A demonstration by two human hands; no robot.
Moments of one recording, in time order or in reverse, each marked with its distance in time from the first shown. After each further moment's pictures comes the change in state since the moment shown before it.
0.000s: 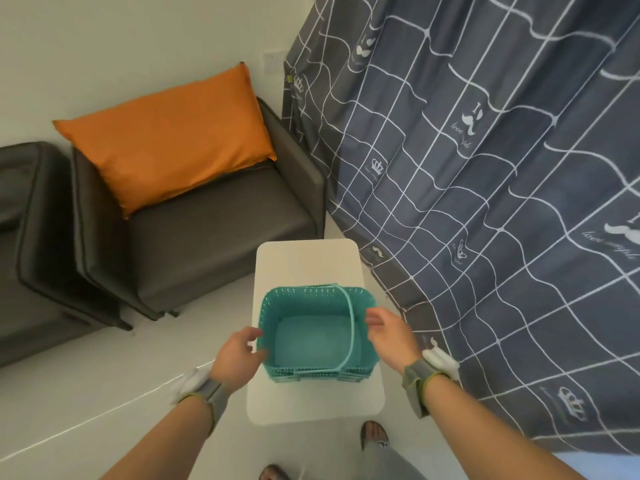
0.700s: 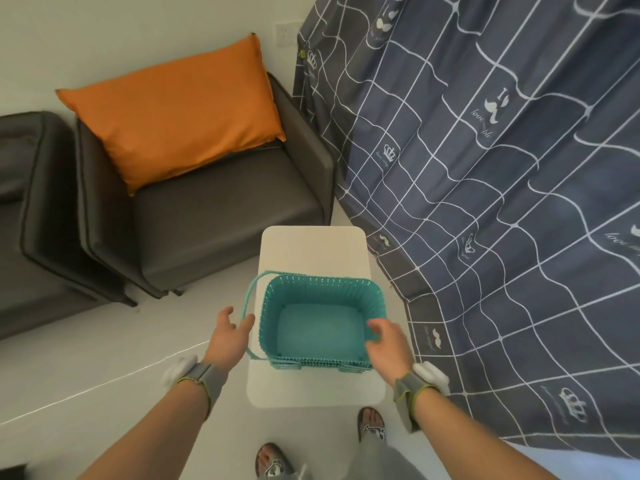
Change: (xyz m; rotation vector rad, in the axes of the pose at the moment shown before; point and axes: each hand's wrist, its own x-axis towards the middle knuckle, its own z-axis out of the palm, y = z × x) left_hand 0.013 -0.003 -0.002 -0.456 0.073 -0.349; right_hand 0.001 0.018 0.032 -0.103 0.000 0.068
